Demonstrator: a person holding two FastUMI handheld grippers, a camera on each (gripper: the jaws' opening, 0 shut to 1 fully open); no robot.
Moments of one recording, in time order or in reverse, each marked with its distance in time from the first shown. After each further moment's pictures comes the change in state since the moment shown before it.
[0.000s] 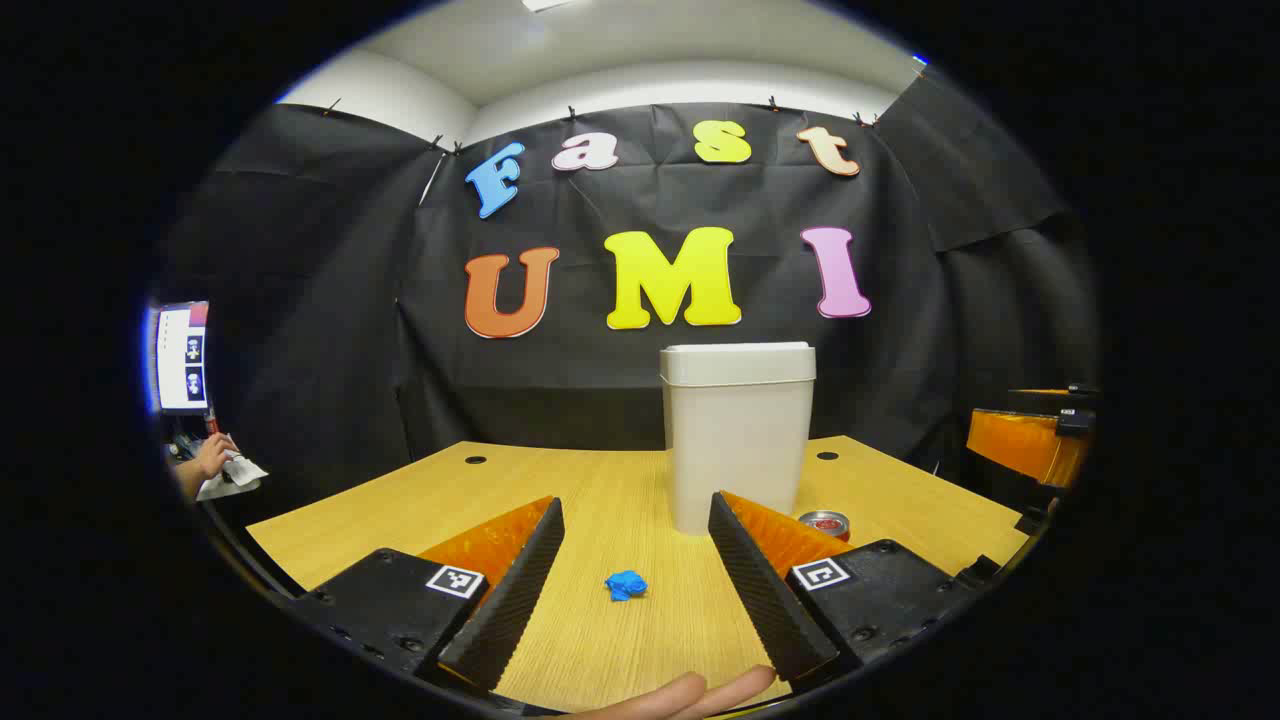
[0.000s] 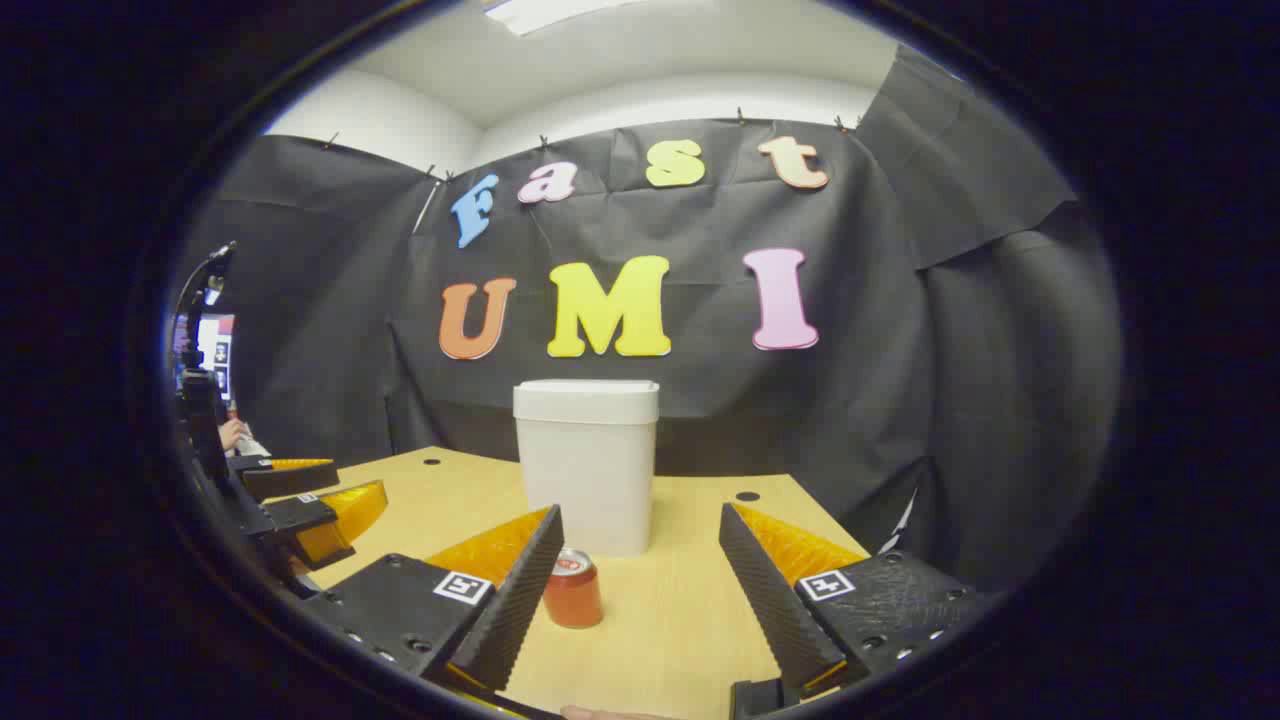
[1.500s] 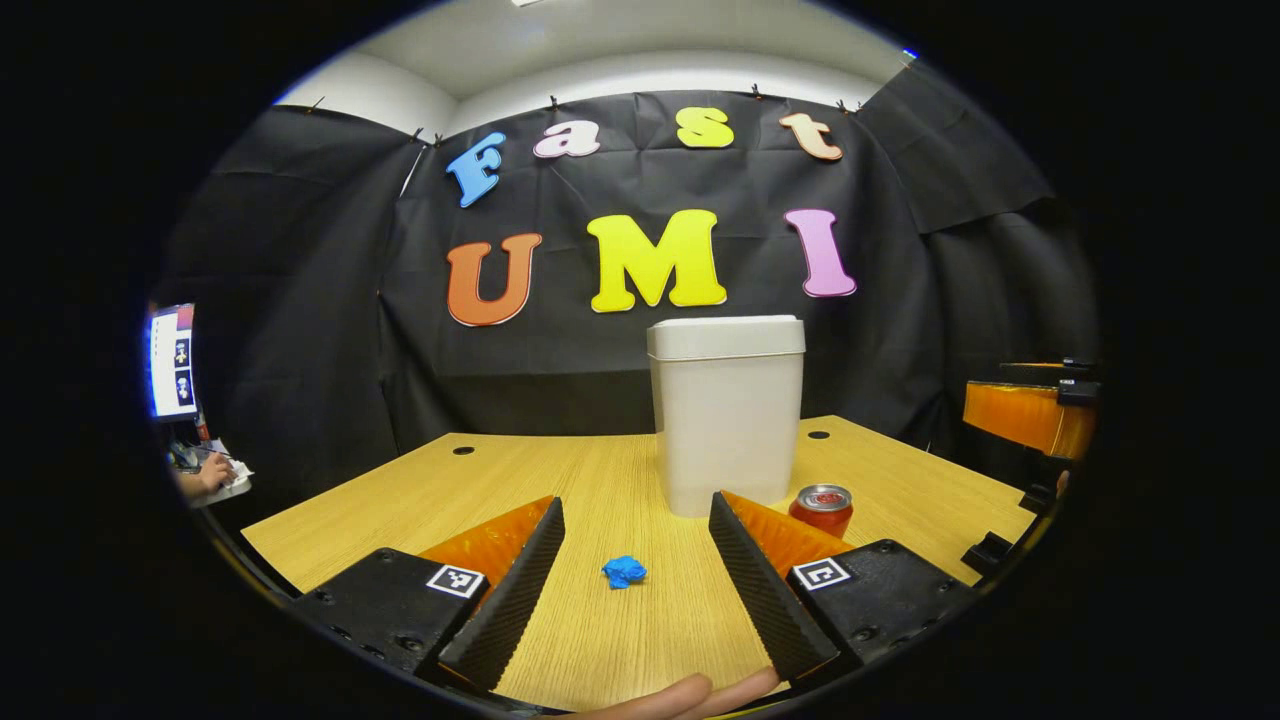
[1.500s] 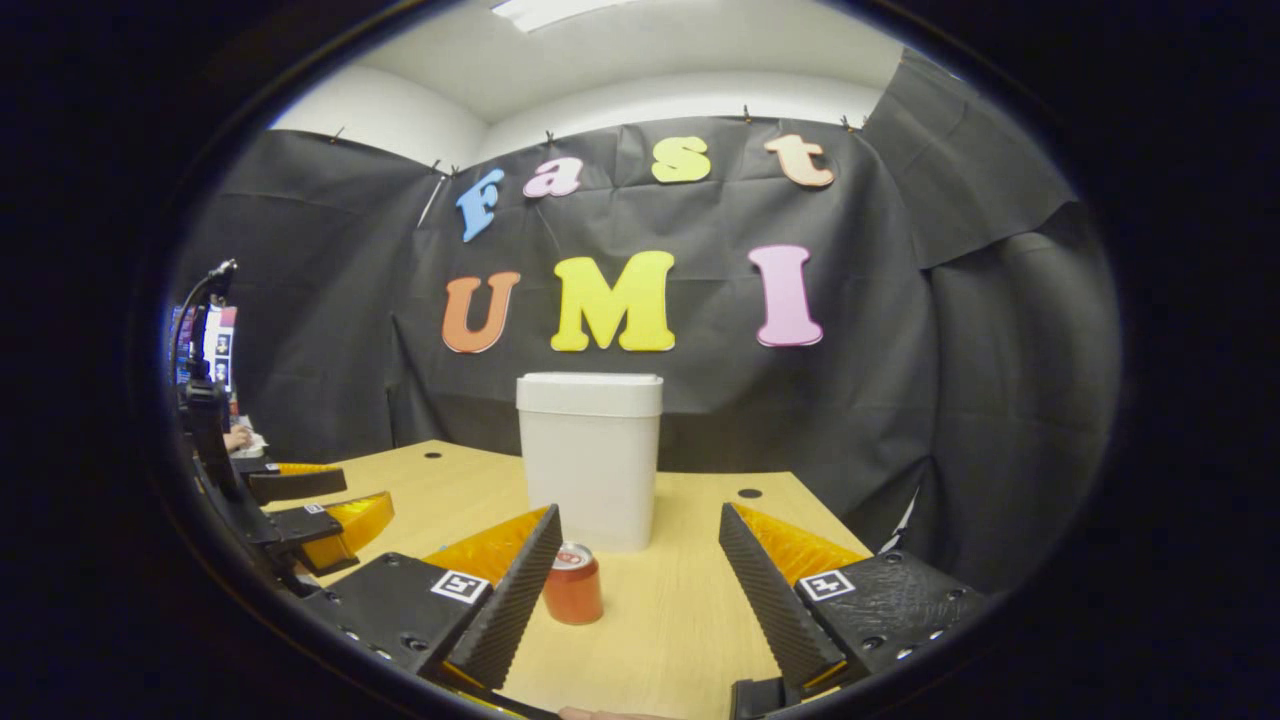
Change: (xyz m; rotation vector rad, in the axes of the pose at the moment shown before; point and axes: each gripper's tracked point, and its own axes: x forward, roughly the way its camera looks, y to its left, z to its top) left arm 0.004 -0.003 -0.021 0.029 0.044 -0.047; right arm 0.003 0.000 -0.002 -0.010 0.005 0.007
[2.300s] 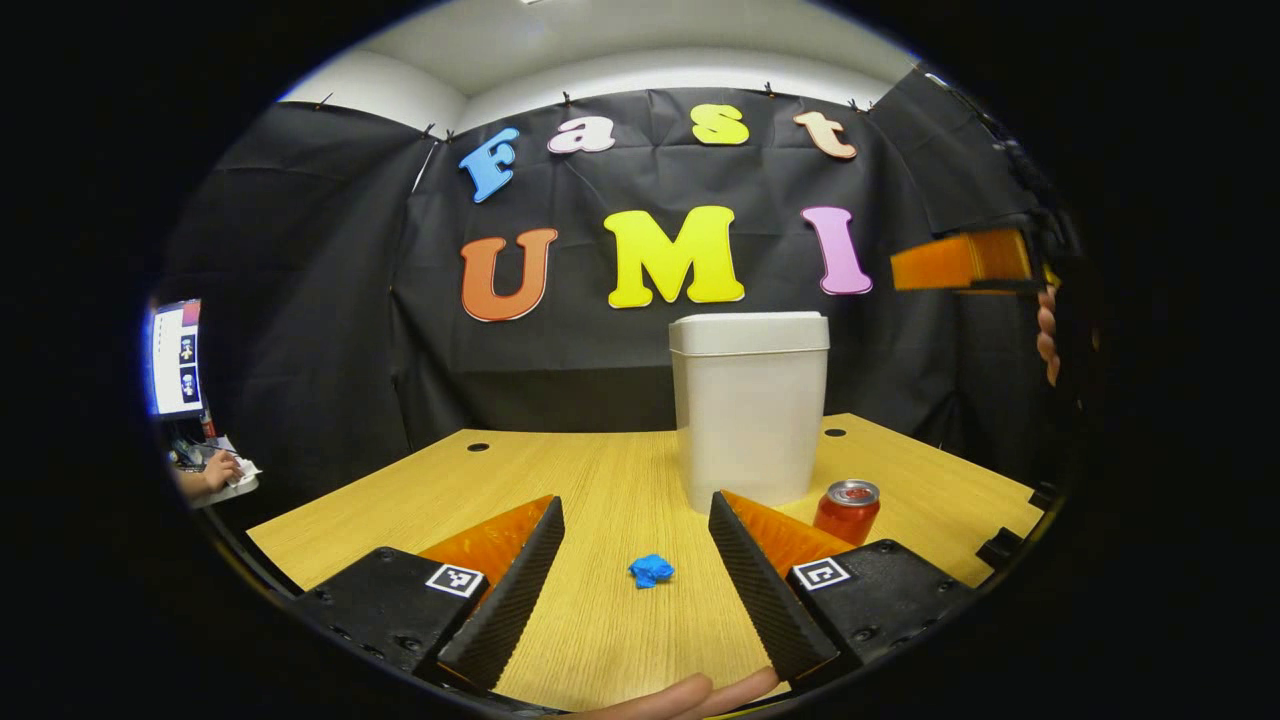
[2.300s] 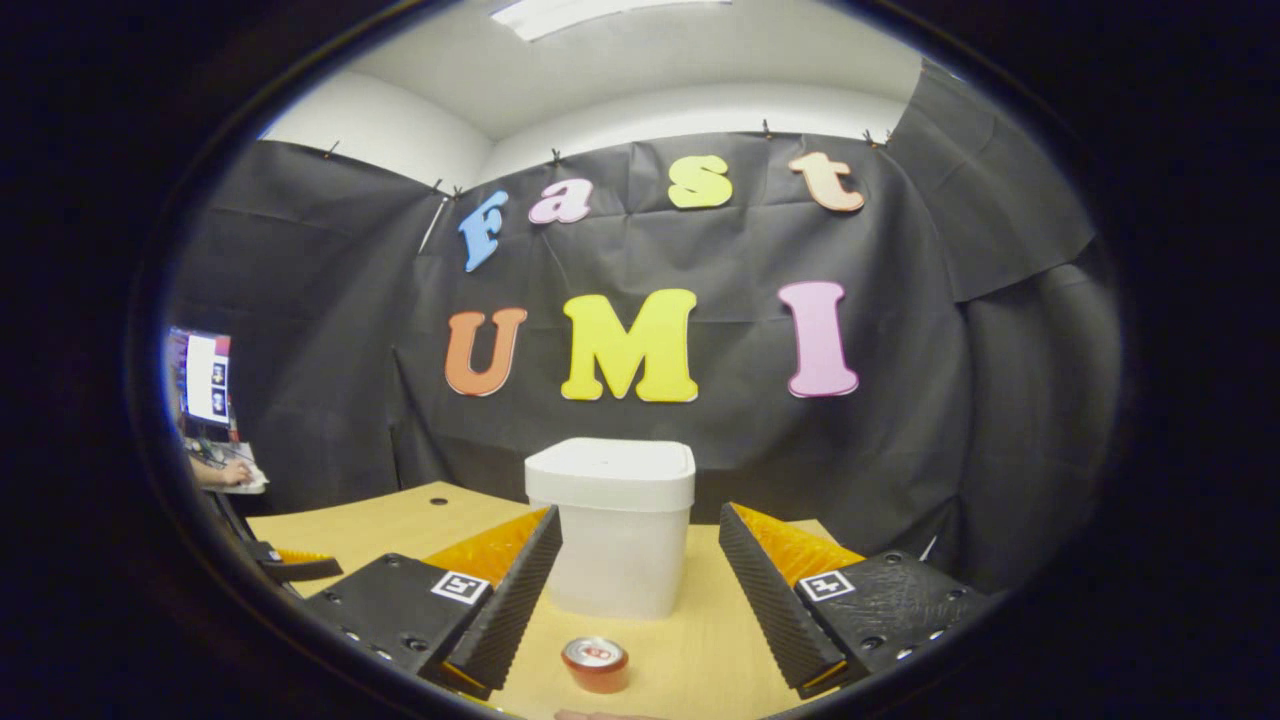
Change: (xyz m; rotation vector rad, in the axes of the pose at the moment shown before) left arm 0.005 0.029 -0.007 -0.002 0.008 0.035; right arm 0.080 0.035 0.107 0.020 -0.067 0.039
